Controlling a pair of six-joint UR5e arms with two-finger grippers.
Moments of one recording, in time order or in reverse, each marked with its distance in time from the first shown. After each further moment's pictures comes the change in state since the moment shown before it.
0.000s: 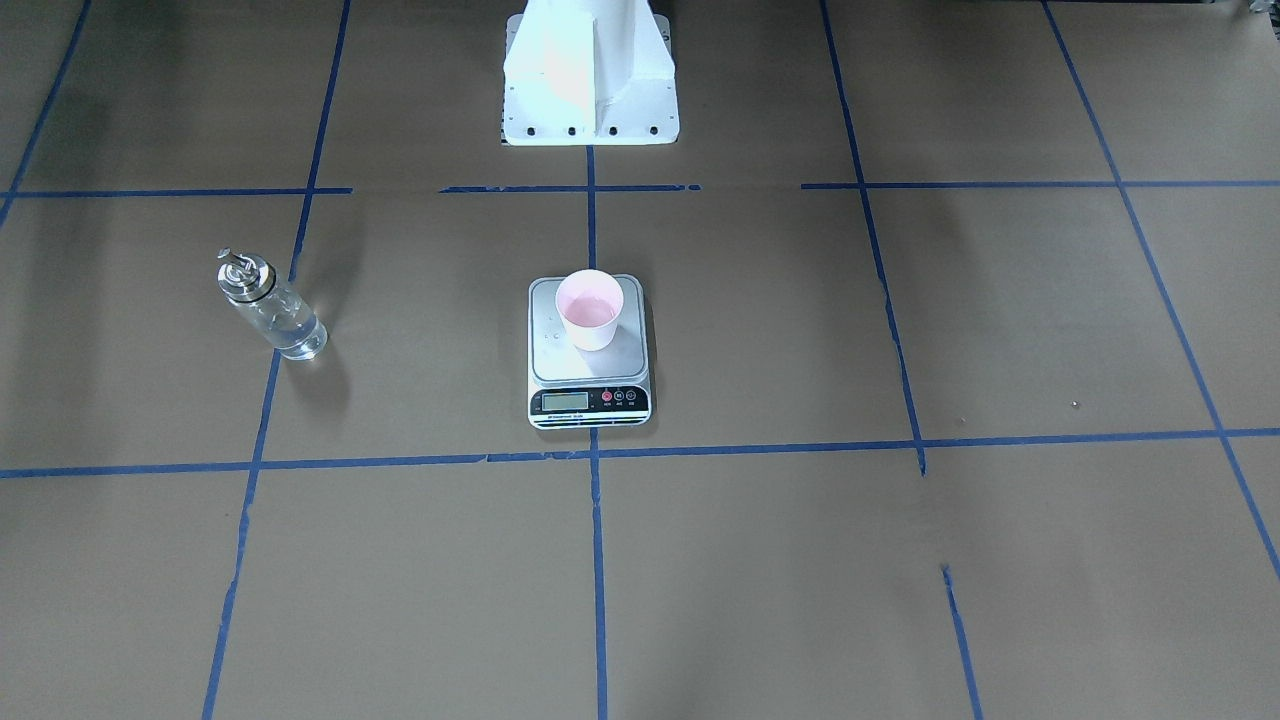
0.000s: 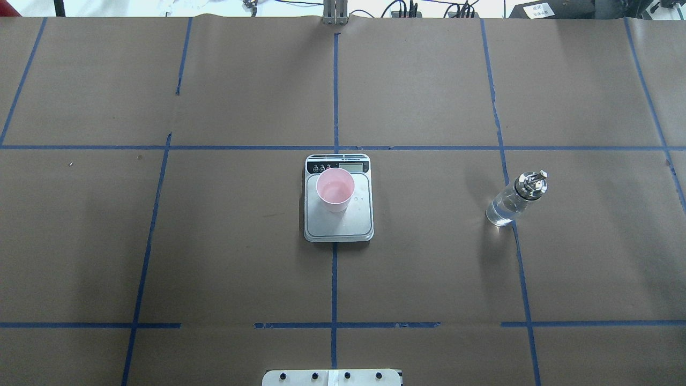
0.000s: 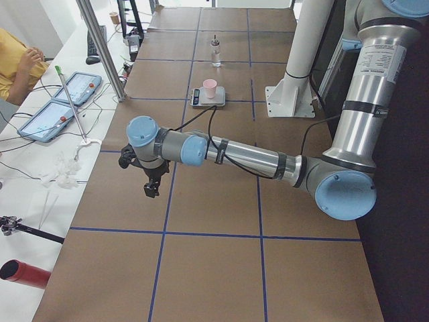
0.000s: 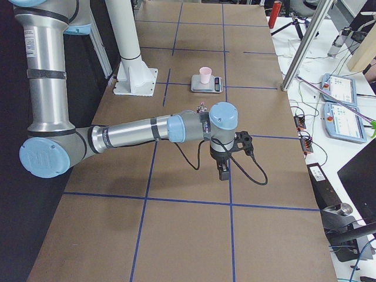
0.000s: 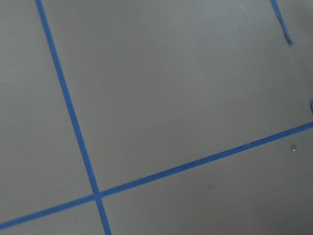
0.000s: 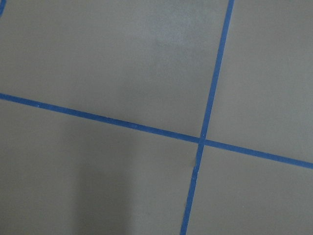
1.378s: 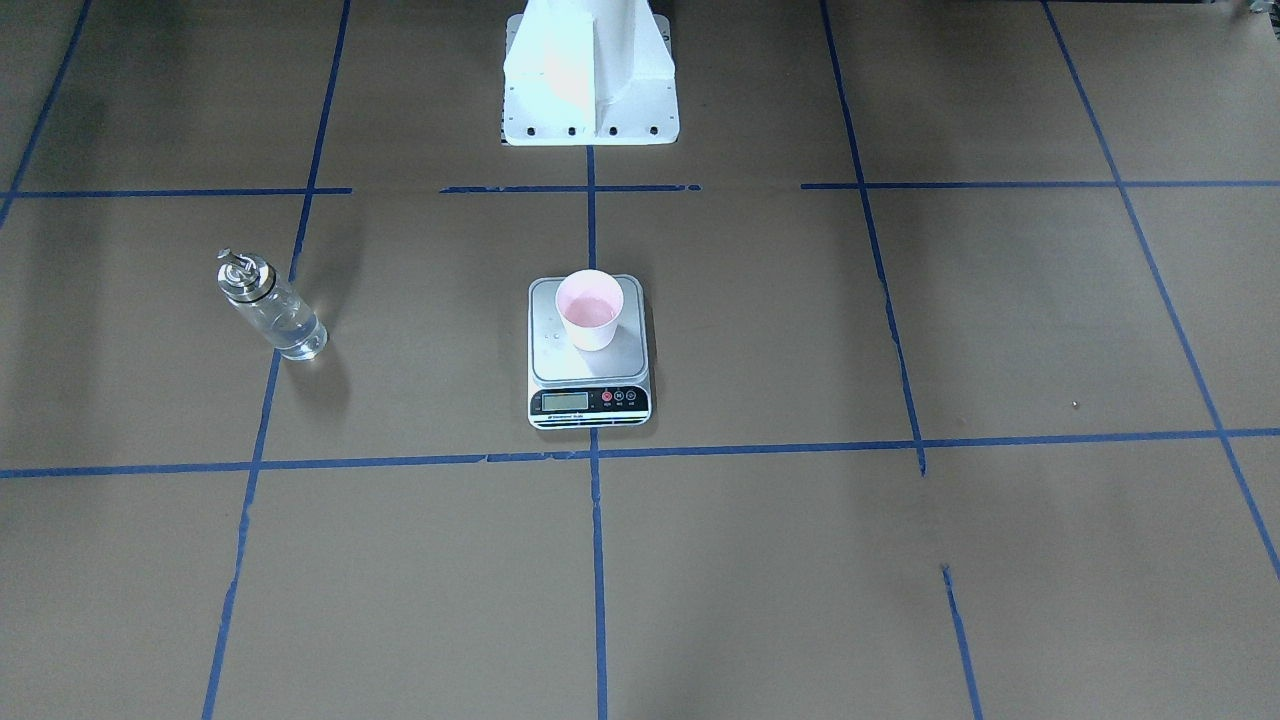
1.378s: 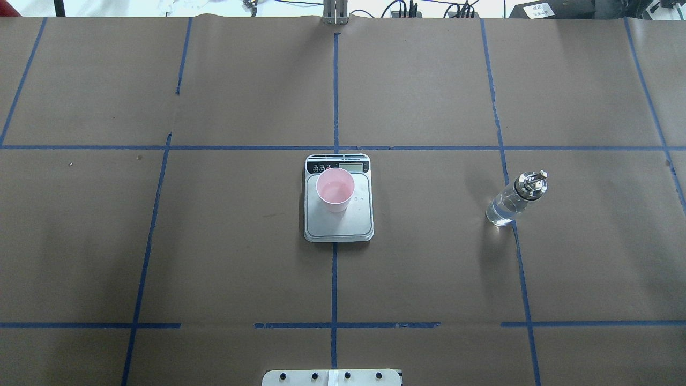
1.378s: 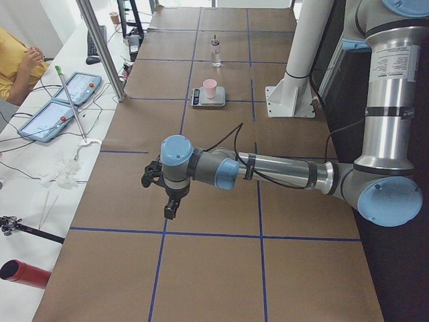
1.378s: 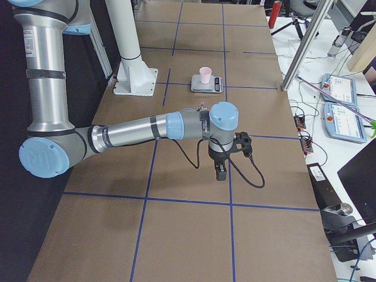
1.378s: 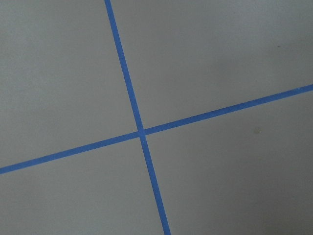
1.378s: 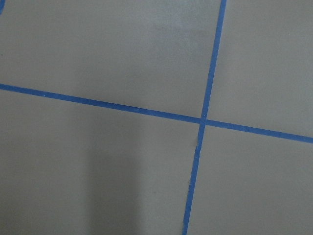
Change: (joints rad) left arm -0.014 0.175 -0.056 -0.241 0.111 -0.006; right arm 0.008 -0.005 0.017 -0.043 0.002 -0.005
